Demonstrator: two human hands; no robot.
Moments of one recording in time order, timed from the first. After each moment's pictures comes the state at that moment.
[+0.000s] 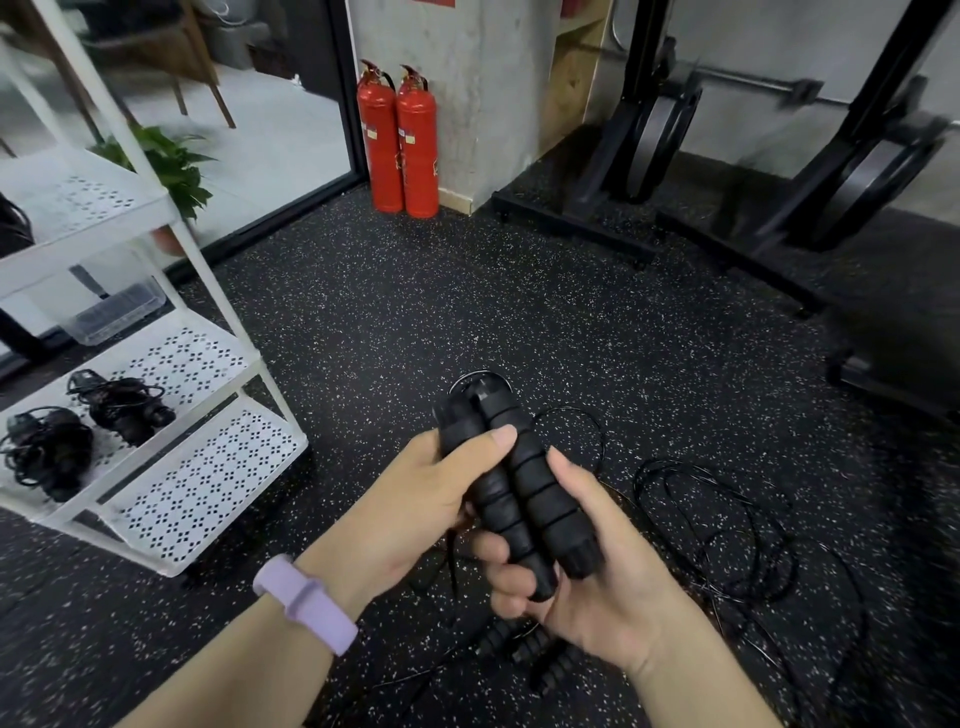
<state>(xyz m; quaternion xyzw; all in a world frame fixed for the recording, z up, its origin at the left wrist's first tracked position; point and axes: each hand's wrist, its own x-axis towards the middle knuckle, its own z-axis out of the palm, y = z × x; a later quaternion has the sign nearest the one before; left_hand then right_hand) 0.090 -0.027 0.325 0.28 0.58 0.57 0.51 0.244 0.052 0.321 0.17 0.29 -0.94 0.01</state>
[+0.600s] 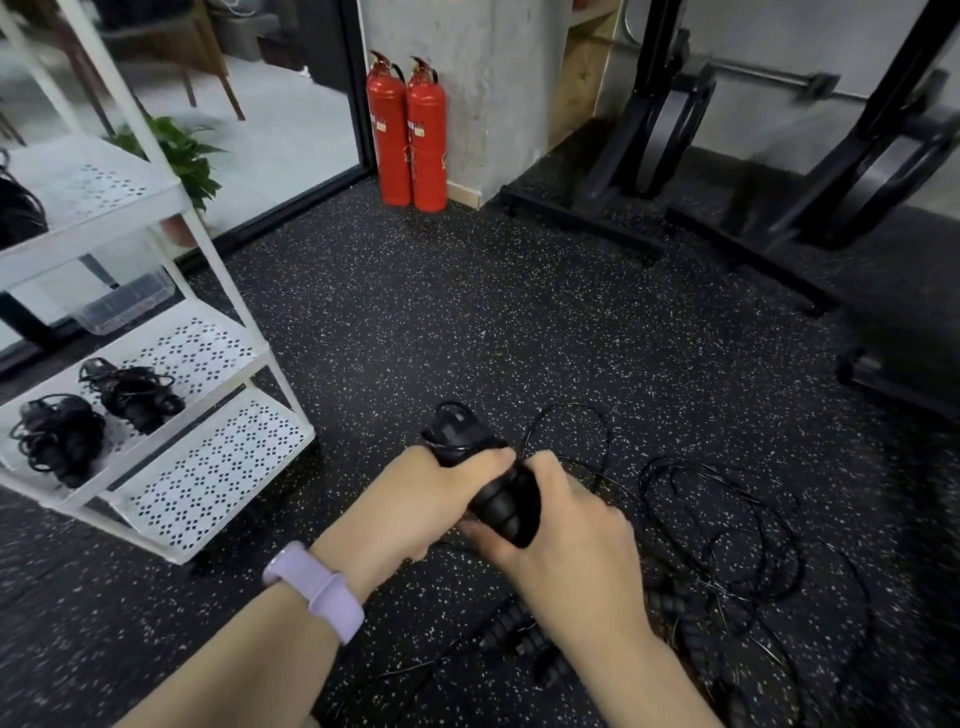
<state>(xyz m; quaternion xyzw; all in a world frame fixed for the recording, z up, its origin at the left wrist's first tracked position) 0.083 -0.029 0.318 0.23 0.78 0.37 0.44 0.228 0.029 0.299 0.40 0.89 -0.20 -0.12</state>
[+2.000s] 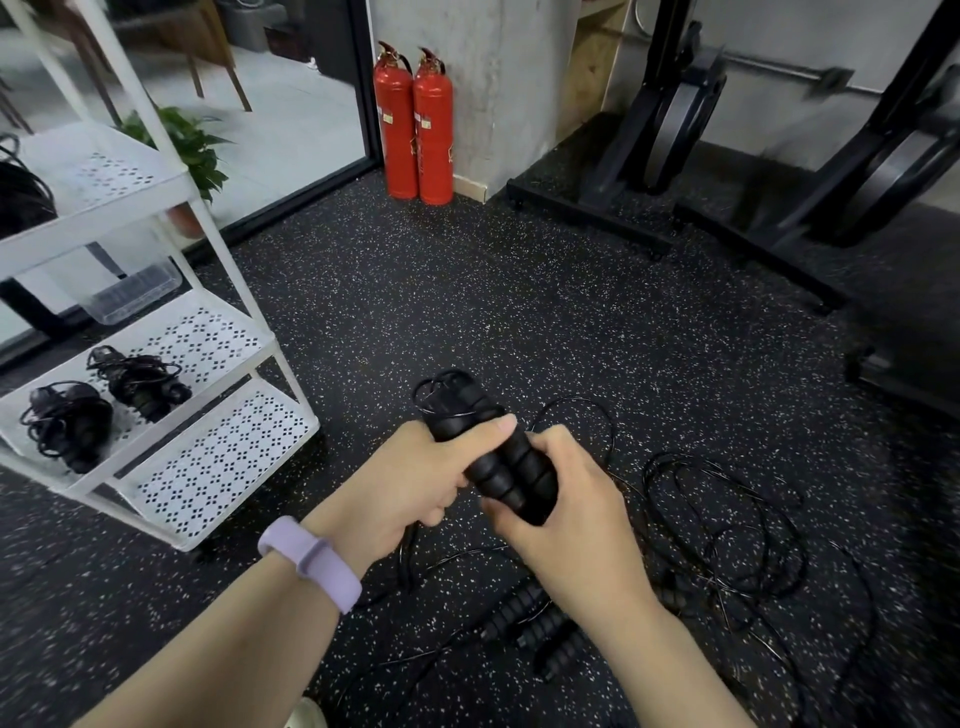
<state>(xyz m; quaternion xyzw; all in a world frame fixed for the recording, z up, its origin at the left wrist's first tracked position) 0.072 -0.030 0.319 0.21 0.70 0.47 0.50 0.229 0.043 0.293 0.36 0.85 -0.33 -0.20</state>
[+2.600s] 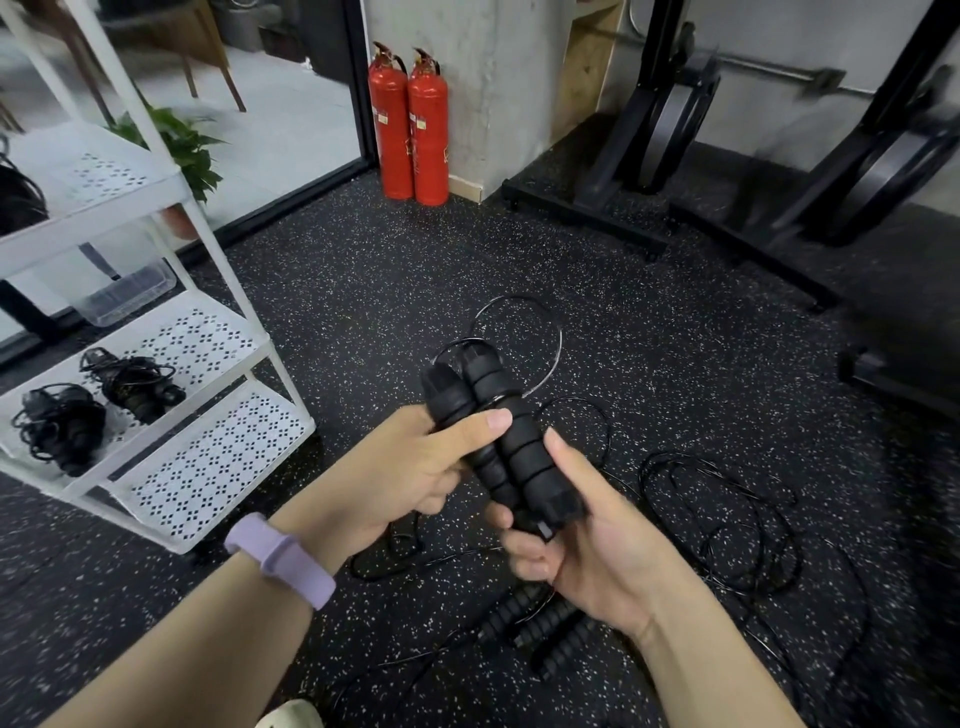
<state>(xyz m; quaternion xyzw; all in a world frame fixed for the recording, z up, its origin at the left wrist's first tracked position) 0.063 -0.036 0.333 0.33 0.62 0.49 0.52 0.238 0.058 0.311 0.20 0.37 -0.91 -0.03</state>
